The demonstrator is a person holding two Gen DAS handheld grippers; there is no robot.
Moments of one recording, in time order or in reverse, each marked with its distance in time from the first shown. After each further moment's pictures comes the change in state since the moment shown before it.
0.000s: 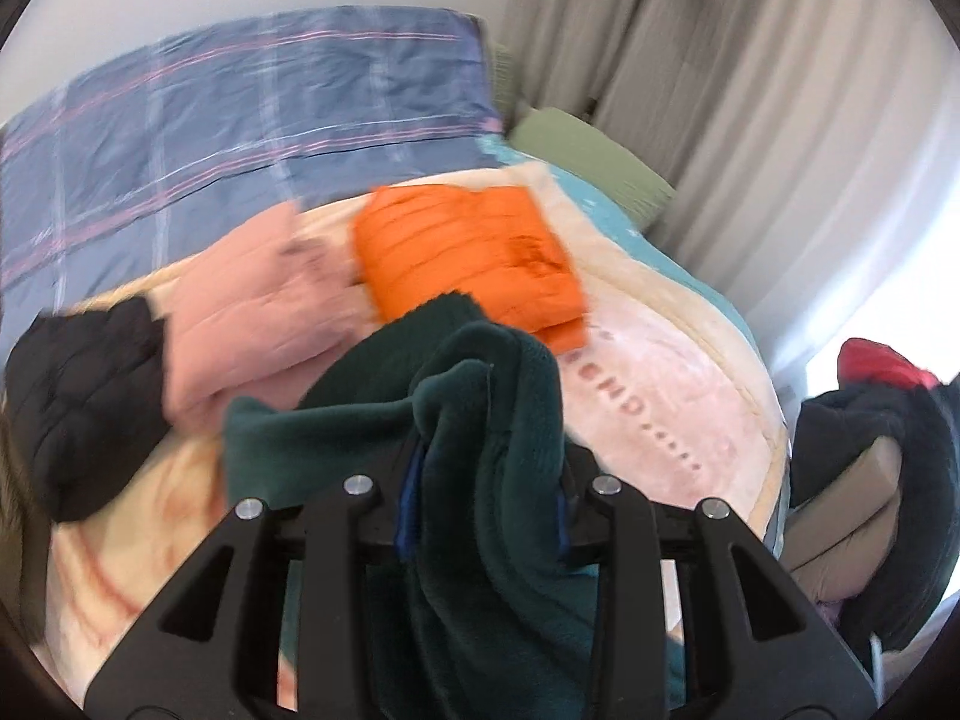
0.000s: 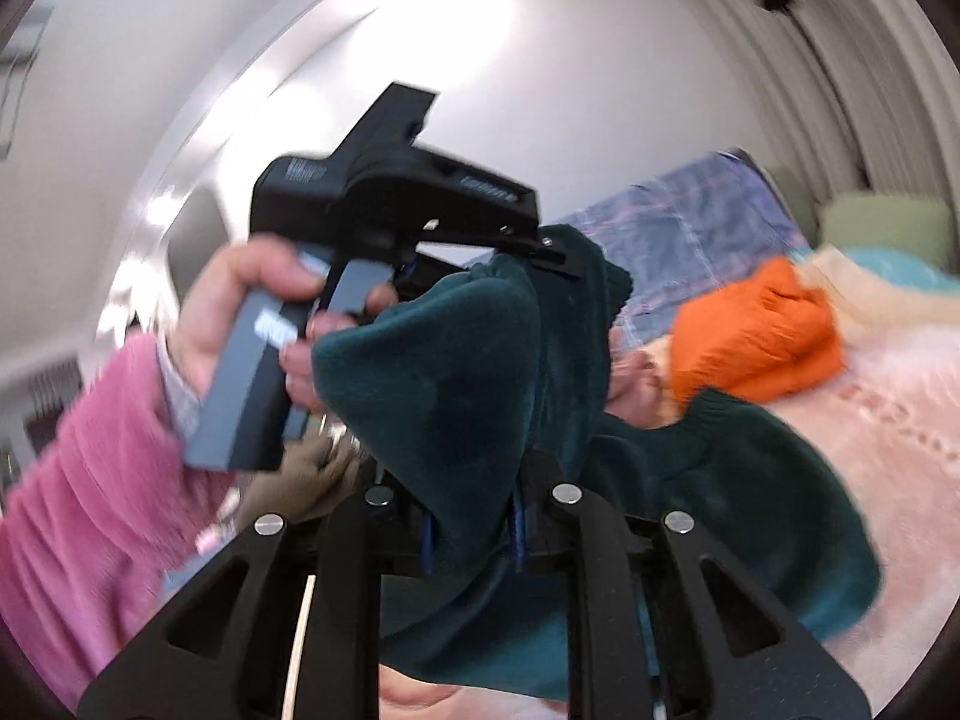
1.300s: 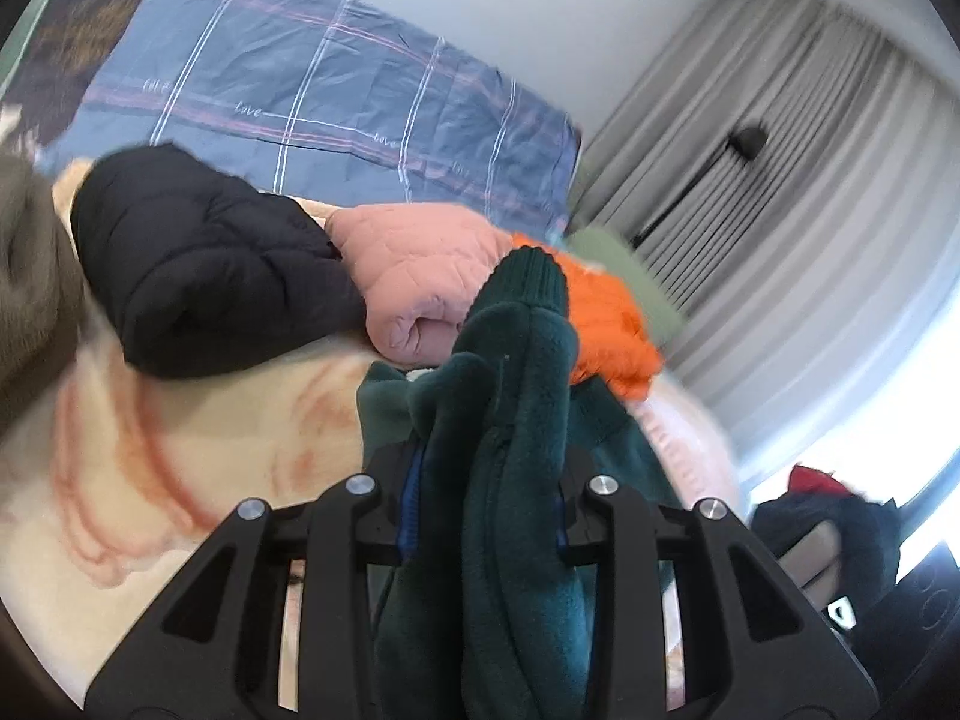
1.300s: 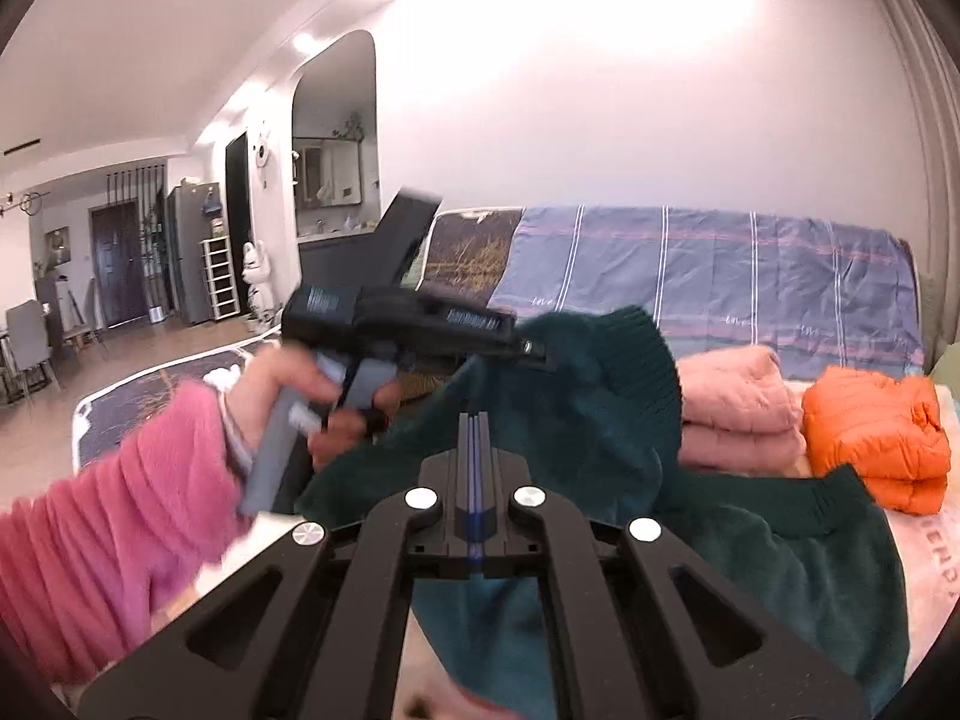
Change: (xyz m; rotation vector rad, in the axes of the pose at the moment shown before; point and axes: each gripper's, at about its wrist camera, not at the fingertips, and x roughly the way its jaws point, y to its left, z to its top) left arm -0.084 0.231 -0.146 -0.361 -0.232 -0.101; right arm 0.083 0.149 -0.048 -0.446 0.241 0.203
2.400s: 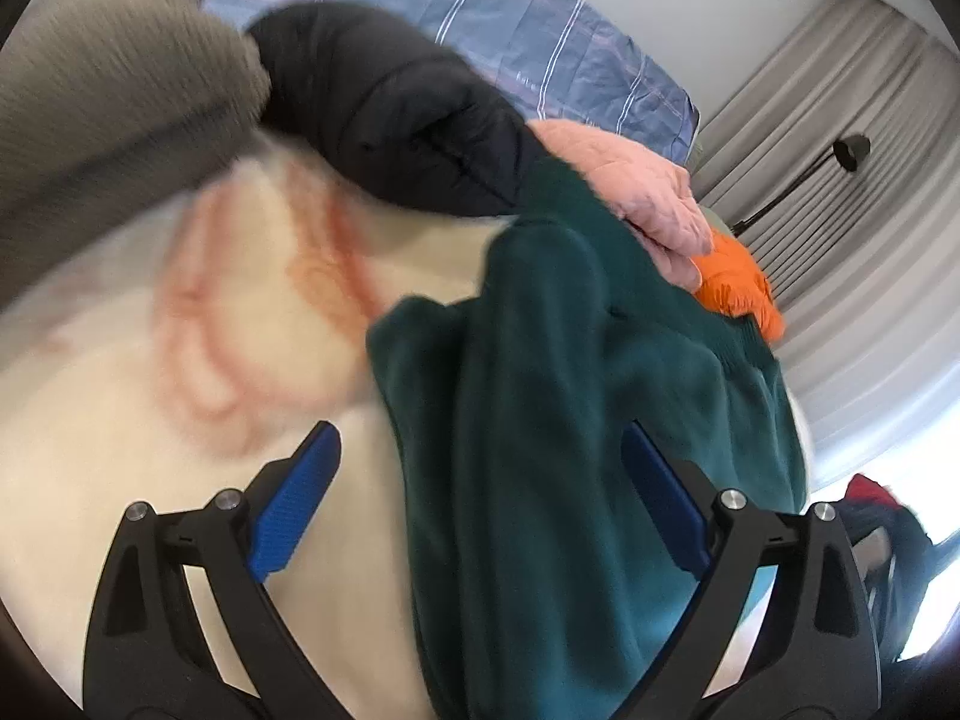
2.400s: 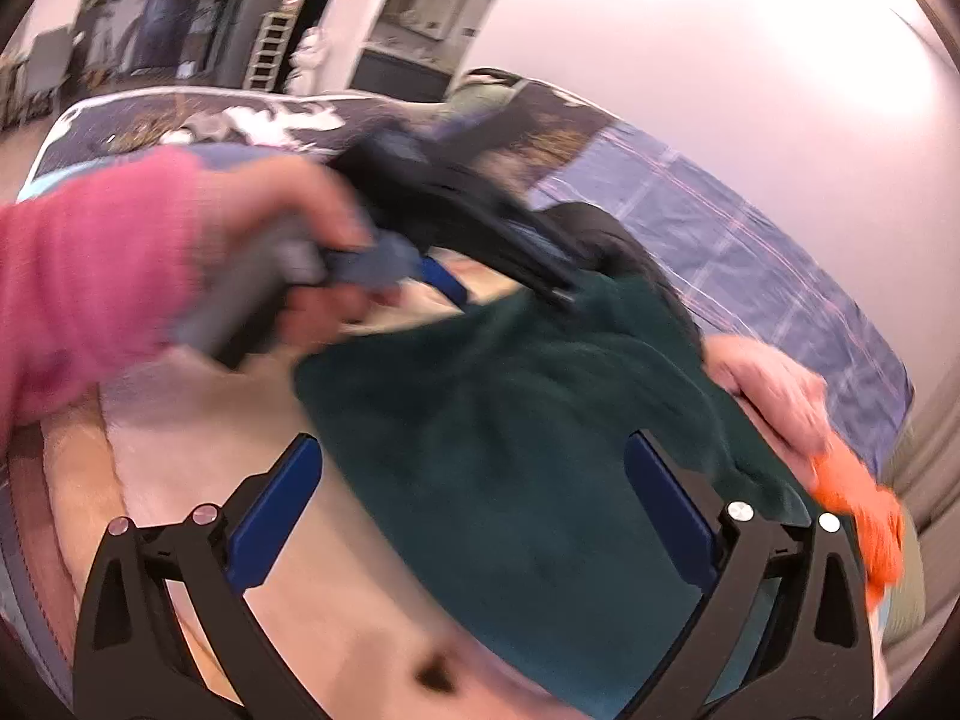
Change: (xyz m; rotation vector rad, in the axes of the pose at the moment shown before) left arm 0.006 0.143 -0.092 -0.203 0.074 0.116; right arm 0.105 0.103 -0.103 -0.513 0.319 -0.074
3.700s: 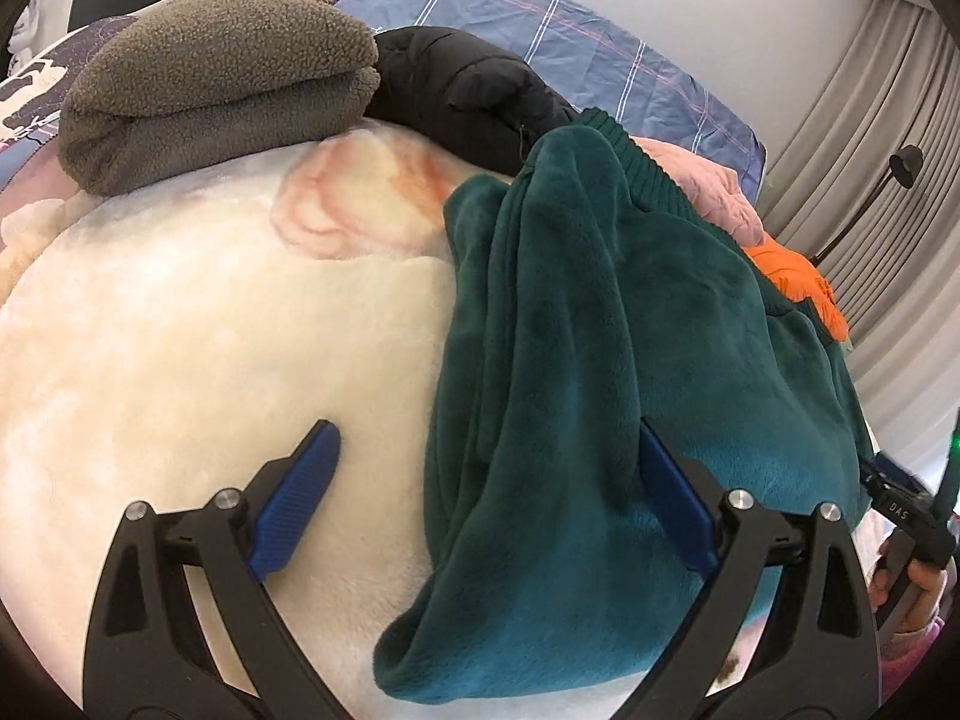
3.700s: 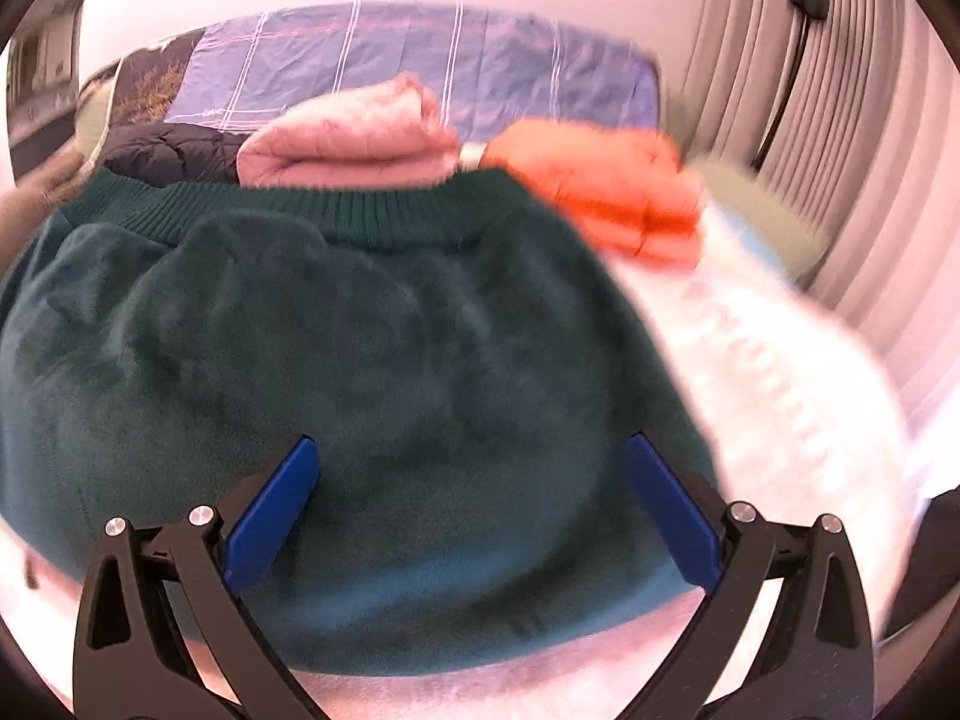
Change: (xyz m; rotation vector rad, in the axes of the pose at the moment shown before) left arm -0.029 -0.031 -0.098 -0.034 -0.185 0.253; right arm -0.042 -0.223 -0.164 0.681 0.310 -0.519
